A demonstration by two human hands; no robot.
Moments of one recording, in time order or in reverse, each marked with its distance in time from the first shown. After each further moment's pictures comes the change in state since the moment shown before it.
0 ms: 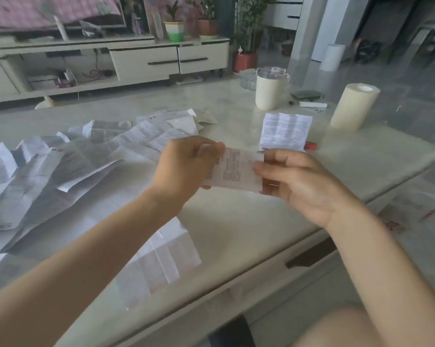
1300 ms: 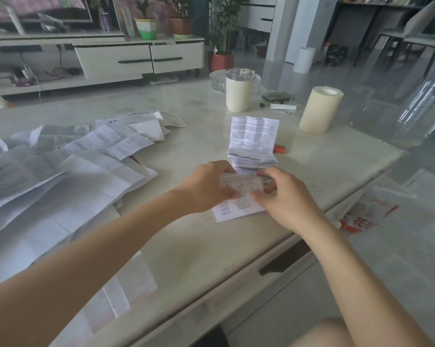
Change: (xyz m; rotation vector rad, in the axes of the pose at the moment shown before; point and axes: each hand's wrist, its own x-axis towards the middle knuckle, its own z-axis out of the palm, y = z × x) left_hand 0.047 -0.024 0.077 0.521 -0.460 0.122; right_hand 0.021 0.038 -0.063 -0.962 0.285 -0.083
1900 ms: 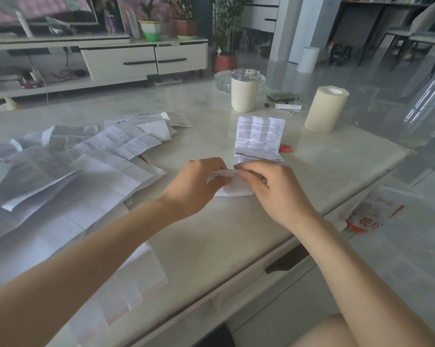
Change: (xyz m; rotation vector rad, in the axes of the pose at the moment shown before) left_hand -0.022 -0.020 -0.009 -0.050 0.239 0.149; right_hand 0.006 -0.017 0.016 0.152 0.098 -0.398
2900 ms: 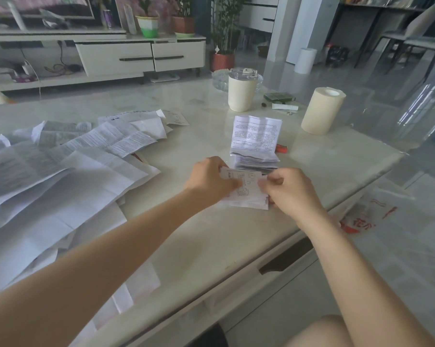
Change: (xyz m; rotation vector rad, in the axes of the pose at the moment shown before) left_hand 0.032 0.007 0.033 -0.059 -0.011 -0.361; right_hand 0.004 0.025 -0.012 -0.001 0.059 0.589
